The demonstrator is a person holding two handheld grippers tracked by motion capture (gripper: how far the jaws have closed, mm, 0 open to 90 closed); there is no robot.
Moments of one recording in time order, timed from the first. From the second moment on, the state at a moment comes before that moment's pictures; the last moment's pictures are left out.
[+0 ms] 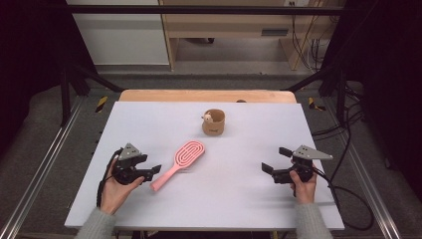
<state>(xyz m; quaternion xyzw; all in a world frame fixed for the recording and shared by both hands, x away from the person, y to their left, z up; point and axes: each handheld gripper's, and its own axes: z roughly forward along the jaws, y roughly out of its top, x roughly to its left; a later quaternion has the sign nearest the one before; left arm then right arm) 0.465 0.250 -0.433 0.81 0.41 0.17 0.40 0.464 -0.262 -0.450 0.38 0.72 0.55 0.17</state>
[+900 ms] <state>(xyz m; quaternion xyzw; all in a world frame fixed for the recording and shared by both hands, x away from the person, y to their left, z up) 0.454 0.245 -0.402 0.81 0.39 0.18 0.41 0.464 -0.262 -0.451 0.38 0.73 0.55 0.17</state>
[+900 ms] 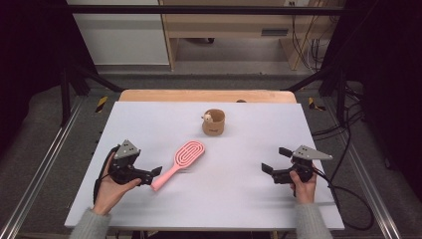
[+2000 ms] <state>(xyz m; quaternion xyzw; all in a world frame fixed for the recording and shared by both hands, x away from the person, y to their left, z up) 0.475 0.213 -0.405 0.84 0.37 0.15 0.38 0.464 -0.262 -0.451 0.38 0.73 0.55 0.17</state>
